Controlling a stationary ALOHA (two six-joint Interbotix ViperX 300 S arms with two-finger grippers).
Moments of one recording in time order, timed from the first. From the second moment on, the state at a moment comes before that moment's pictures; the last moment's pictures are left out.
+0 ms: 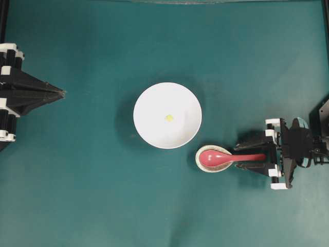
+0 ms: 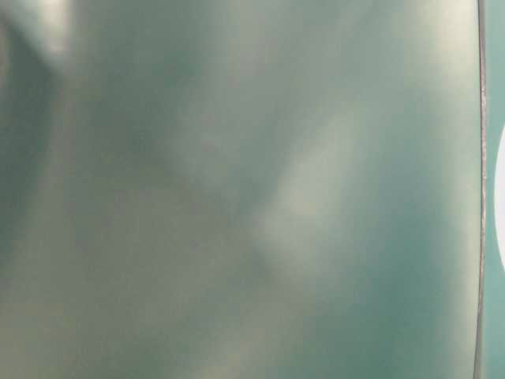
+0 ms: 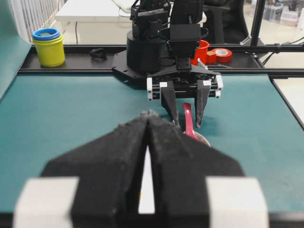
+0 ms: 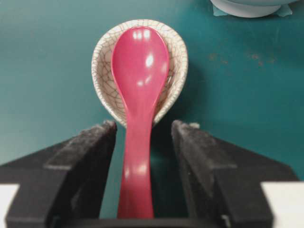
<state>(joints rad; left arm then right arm) 0.00 -0.96 1.18 0.01 -0.25 0.01 0.55 0.21 1.32 0.54 -1.18 0.06</state>
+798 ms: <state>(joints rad) 0.00 -0.96 1.18 0.01 -0.22 0.01 0.55 0.16 1.30 0.54 -1.18 0.06</state>
